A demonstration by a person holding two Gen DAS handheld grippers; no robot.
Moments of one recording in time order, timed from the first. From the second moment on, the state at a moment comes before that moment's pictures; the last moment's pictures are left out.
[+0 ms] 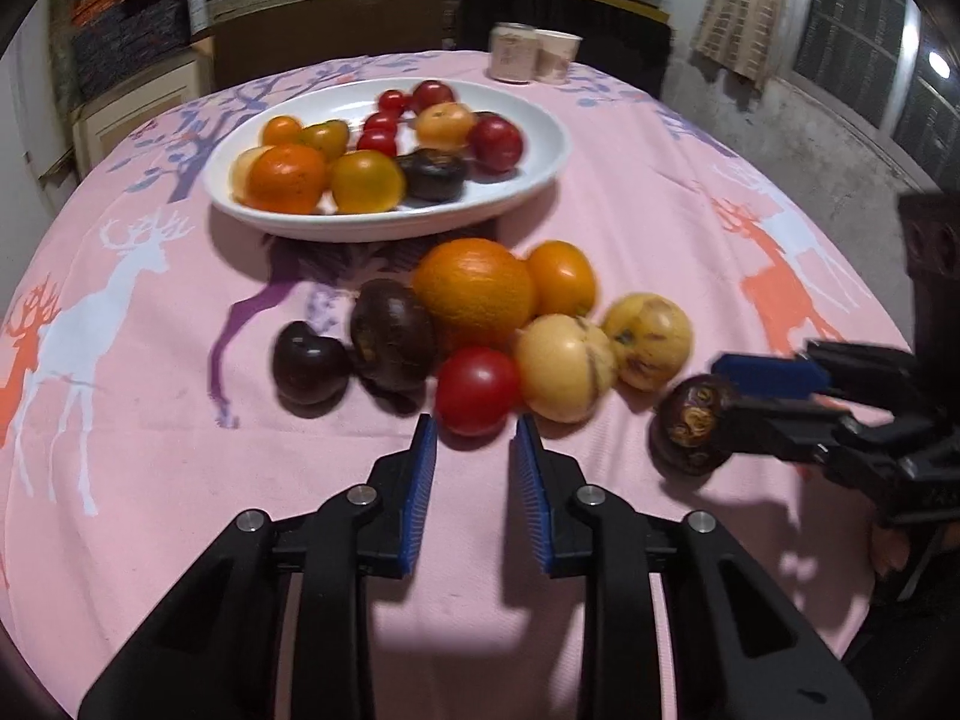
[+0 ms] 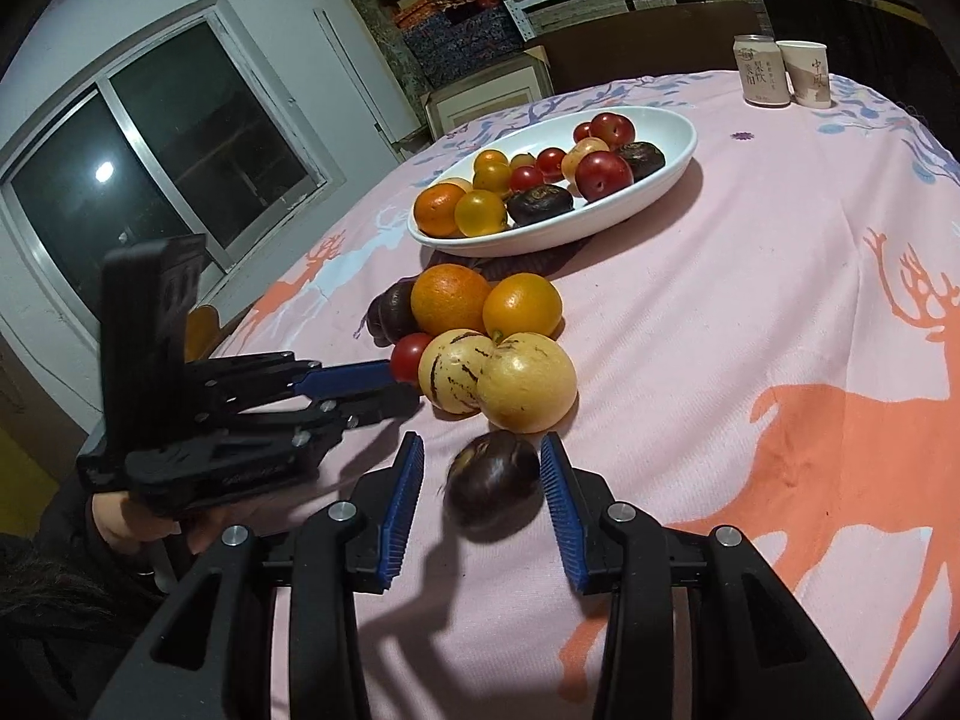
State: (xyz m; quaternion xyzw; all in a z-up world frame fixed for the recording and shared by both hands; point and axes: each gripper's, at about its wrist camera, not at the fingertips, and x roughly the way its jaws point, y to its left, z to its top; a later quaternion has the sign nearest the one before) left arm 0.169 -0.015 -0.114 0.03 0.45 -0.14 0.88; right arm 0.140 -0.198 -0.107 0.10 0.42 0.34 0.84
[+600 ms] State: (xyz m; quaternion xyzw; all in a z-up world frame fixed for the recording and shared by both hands) left arm 0.194 -0.030 -0.119 0.06 0.45 -0.15 0.88; right arm 0.137 -0.196 -0.109 0.09 0.43 0.34 0.83
